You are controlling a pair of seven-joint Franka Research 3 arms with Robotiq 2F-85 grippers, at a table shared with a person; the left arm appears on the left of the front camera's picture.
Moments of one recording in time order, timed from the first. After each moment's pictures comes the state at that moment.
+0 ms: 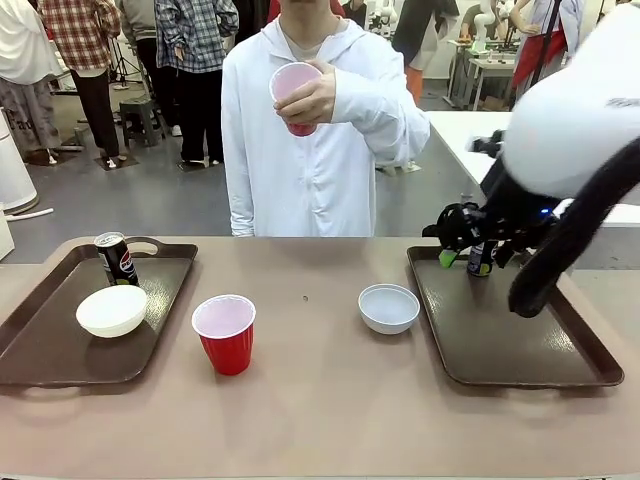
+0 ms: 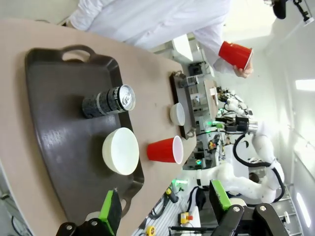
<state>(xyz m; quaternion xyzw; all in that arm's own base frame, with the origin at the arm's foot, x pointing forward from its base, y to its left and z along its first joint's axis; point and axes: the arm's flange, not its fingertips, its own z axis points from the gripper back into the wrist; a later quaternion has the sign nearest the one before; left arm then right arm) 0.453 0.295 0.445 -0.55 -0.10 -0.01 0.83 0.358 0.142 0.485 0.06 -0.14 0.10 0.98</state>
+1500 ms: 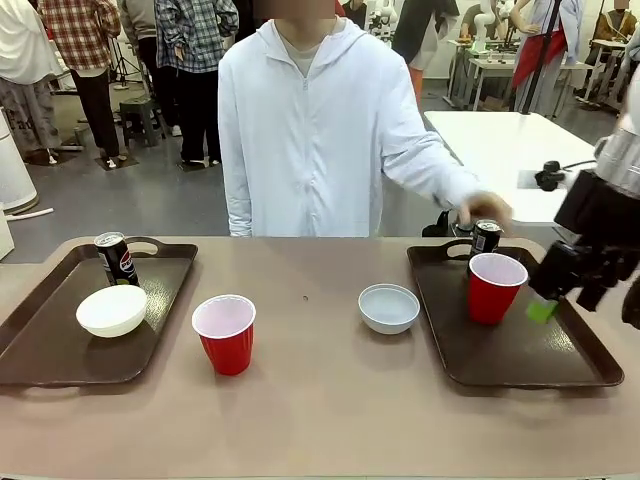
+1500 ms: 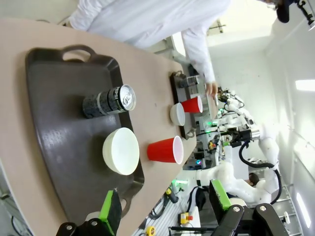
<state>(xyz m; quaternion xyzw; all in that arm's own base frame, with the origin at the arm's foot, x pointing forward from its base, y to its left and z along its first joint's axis) 0.453 0.296 0.444 -0.55 -0.10 -0.01 0.83 0.289 0.071 0.506 0.07 0.00 0.21 0.98</state>
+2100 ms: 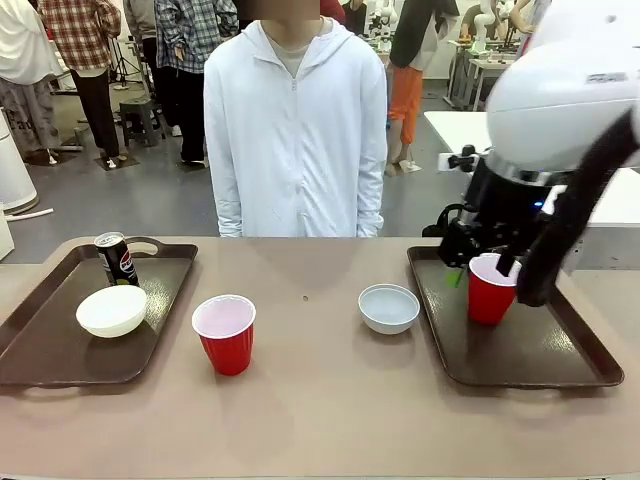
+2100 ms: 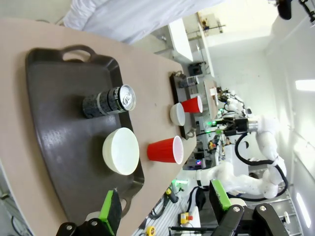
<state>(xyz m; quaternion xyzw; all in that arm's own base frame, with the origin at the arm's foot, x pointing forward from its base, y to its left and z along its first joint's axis) 0.453 0.296 0.444 -0.55 -0.10 -0.01 0.83 0.364 0.164 0.489 0.03 -0.04 0.17 0.98</state>
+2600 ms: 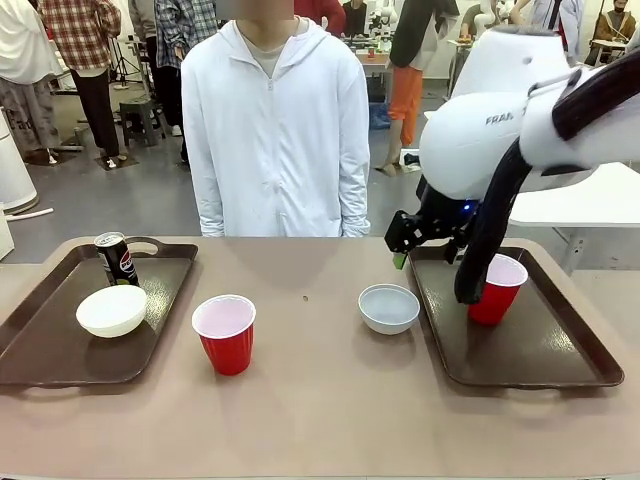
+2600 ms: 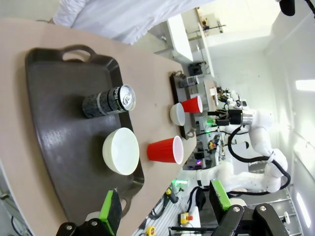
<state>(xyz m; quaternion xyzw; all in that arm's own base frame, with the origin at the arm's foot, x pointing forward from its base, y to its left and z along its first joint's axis) 0.453 0.296 0.444 -0.55 -0.10 -0.01 0.83 0.410 0.204 0.459 0.04 -0.10 0.12 0.99</state>
